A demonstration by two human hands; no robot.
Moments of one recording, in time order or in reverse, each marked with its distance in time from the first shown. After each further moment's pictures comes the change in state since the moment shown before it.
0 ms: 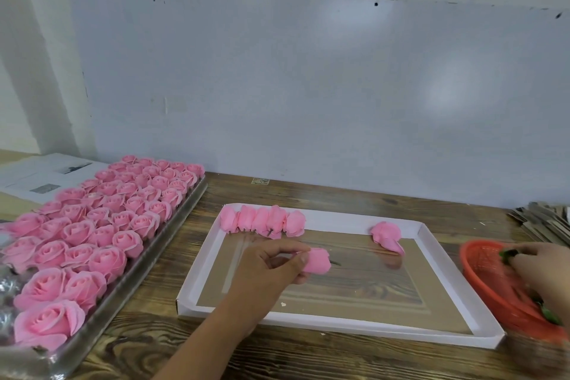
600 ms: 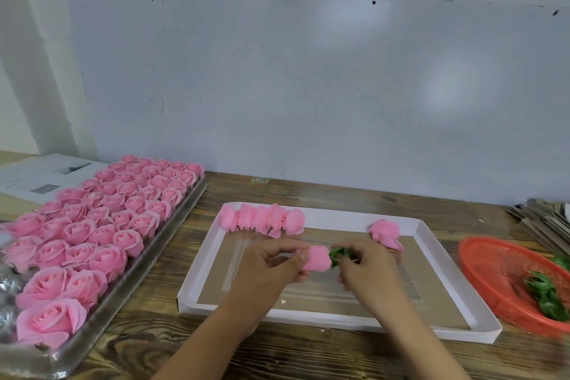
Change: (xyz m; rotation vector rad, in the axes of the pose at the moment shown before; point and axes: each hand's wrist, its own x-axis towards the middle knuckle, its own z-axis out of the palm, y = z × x) left_hand -0.001 -0.002 0.003 -0.019 -0.005 0.002; right_hand -0.180 -0.110 0.112 0.265 -0.389 -0.541
